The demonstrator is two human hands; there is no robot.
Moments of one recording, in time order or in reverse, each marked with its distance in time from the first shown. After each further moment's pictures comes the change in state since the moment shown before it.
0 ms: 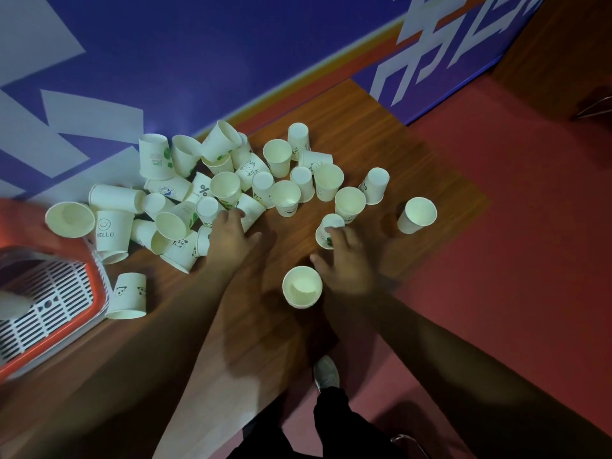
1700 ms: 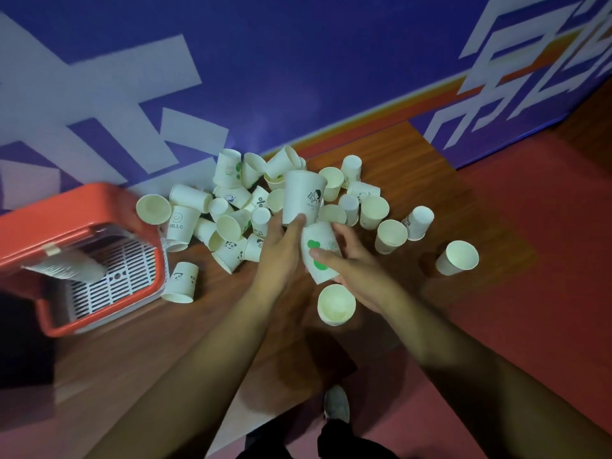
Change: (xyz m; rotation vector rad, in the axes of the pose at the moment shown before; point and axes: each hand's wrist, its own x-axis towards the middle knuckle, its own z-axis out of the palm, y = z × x) left_hand -0.080 0.075 -0.069 -0.986 0.110 -0.151; right_hand 0.016 -0.092 -0.036 0.996 -0.495 0.187
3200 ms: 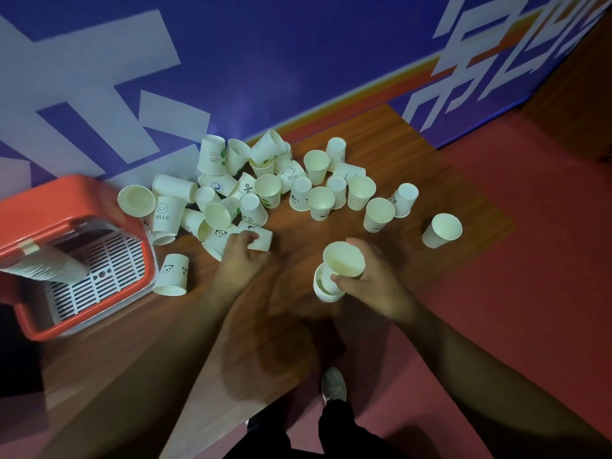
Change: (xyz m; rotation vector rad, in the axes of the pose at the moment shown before) left_hand 0.023 -0.084 -0.084 0.687 -0.081 0.040; right_hand -0.047 0.058 -0.028 -0.731 0.295 -0.116
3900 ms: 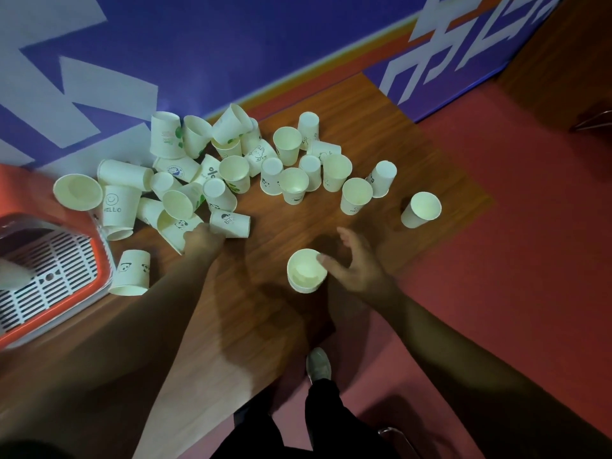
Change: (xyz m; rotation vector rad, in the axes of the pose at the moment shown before) left_hand 0.099 -0.059 0.035 0.186 0.000 -0.377; right_hand 0.011 0.038 -0.001 0.082 -0.025 0.162
